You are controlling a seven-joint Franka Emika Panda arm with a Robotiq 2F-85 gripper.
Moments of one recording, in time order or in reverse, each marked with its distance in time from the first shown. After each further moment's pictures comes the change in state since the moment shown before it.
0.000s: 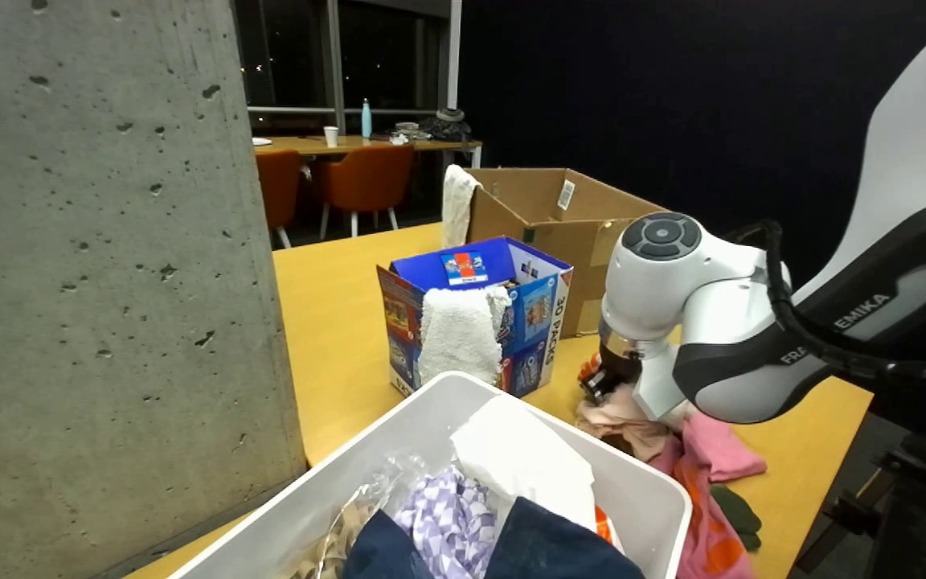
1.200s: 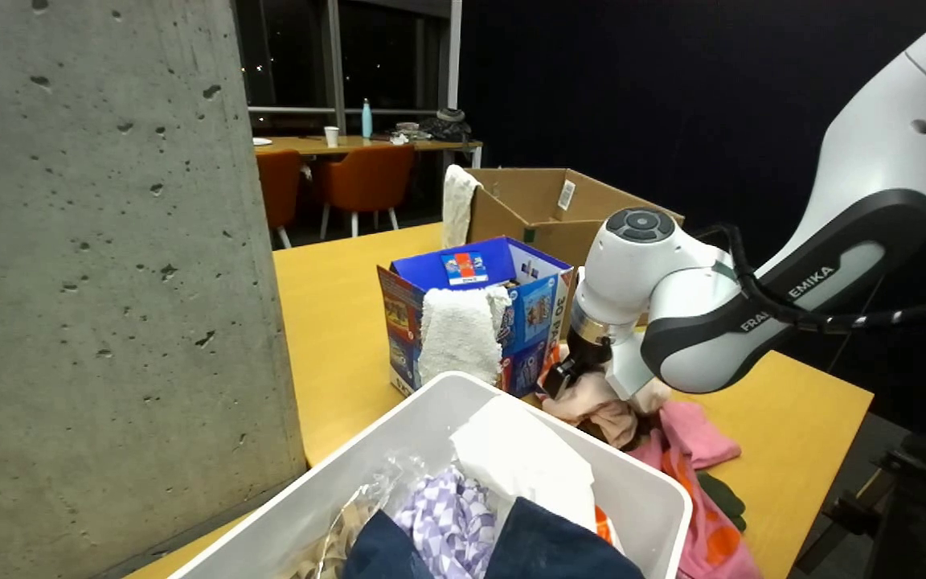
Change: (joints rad) arm -0.394 0.097 0.374 0.280 -0.225 -0.031 -0.131
